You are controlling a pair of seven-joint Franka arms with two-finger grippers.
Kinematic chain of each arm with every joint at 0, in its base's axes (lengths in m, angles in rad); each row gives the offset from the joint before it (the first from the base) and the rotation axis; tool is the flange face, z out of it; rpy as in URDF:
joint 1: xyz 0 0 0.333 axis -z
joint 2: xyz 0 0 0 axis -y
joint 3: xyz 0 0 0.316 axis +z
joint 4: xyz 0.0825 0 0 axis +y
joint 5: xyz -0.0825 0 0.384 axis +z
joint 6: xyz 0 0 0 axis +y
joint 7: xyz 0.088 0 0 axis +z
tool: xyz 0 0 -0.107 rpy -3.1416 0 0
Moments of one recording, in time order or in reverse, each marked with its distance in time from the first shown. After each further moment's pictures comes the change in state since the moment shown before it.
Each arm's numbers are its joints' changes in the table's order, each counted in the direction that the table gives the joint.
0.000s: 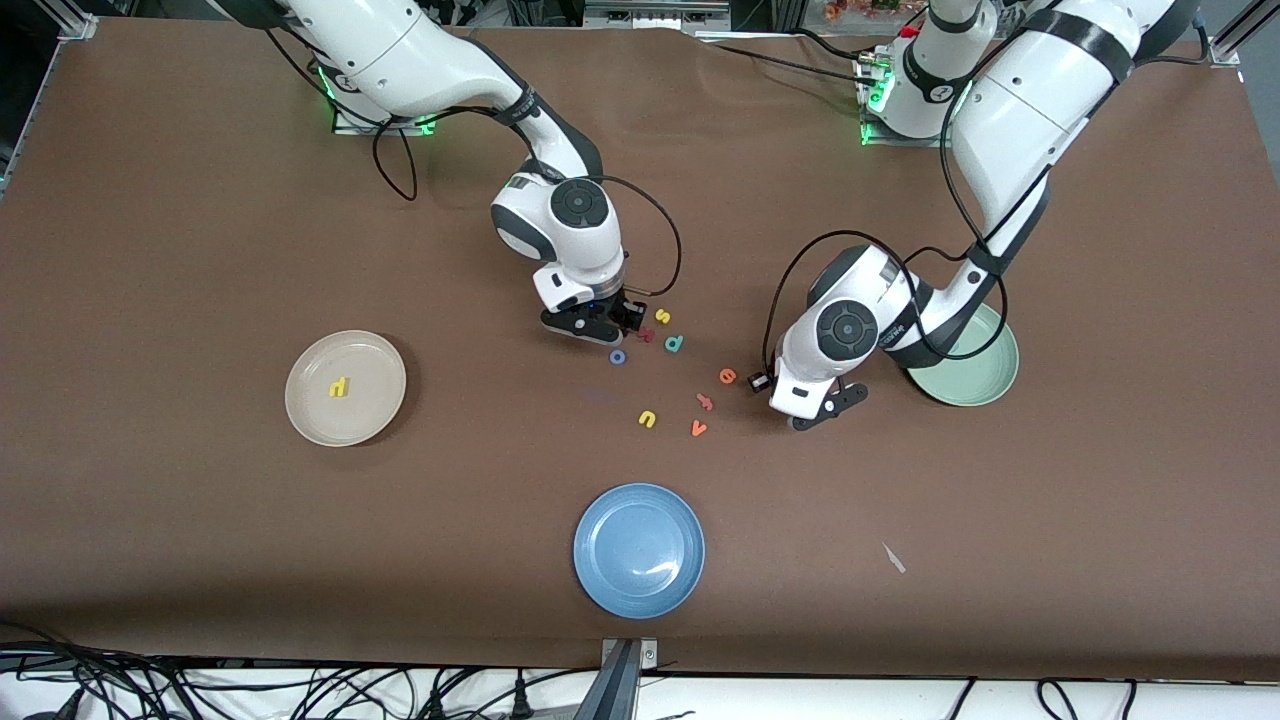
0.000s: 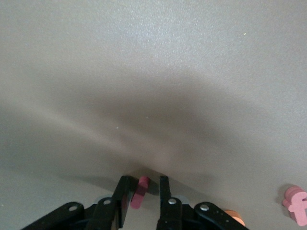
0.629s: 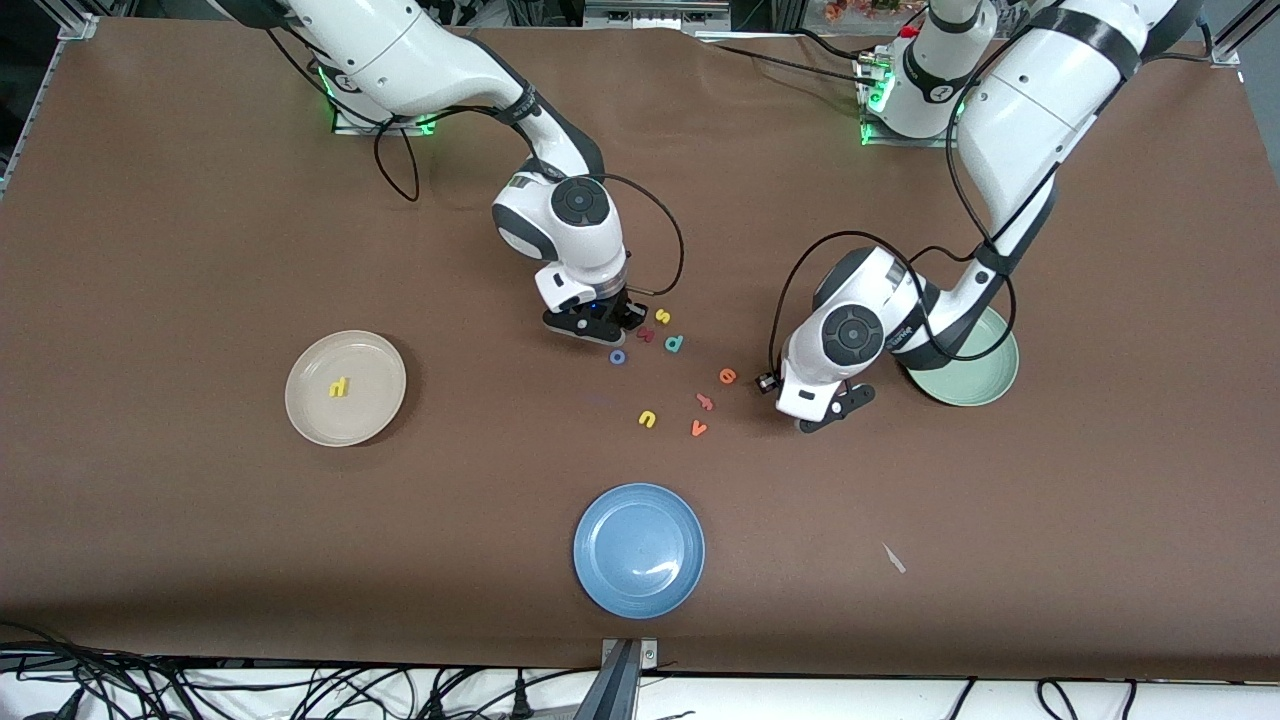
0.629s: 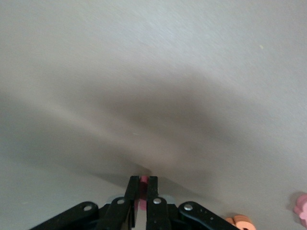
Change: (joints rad) left arm -0.023 0.023 -0.001 -0.019 0.000 0.088 -0.008; right arm 0.000 0.003 0.000 -0.005 0.000 -0.001 0.000
